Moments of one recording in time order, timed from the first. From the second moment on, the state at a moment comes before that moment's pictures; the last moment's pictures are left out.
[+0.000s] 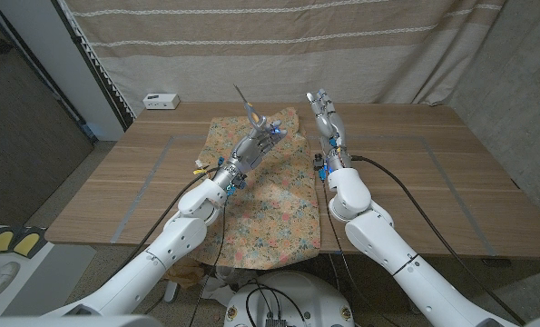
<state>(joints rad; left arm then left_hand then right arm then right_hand) 0.99 0.48 0.45 -1.58 -0.86 -0.32 -0.35 0.83 -0.01 -0.33 -0.11 0.40 0.90 -0.16 0.20 0.20 0.52 -0.21 0.77 1.12 0.38 -0.04 0.36 0.68 0.21 -0.04 0.20 0.18 -1.04 -0.33 -0.51 -1.86 0.32 0.20 -0.44 0.70 0.06 -0.27 0.03 0.57 0.02 -0.07 0.19 0.19 0.07 -0.15 0.21 0.19 -0.10 -0.04 0.19 0.19 -0.10 0.17 0.19 0.18</state>
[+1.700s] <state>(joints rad) 0.97 0.50 0.45 -1.57 -0.83 -0.32 -0.33 0.60 -0.19 -0.36 -0.05 0.32 0.98 -0.08 0.20 0.20 0.58 -0.16 0.81 1.11 0.44 -0.04 0.40 0.73 0.24 -0.02 0.20 0.19 -1.02 -0.37 -0.50 -1.91 0.24 0.16 -0.45 0.68 0.04 -0.29 0.04 0.56 -0.04 -0.06 0.18 0.19 0.03 -0.14 0.20 0.19 -0.13 -0.01 0.19 0.19 -0.12 0.19 0.19 0.18</state>
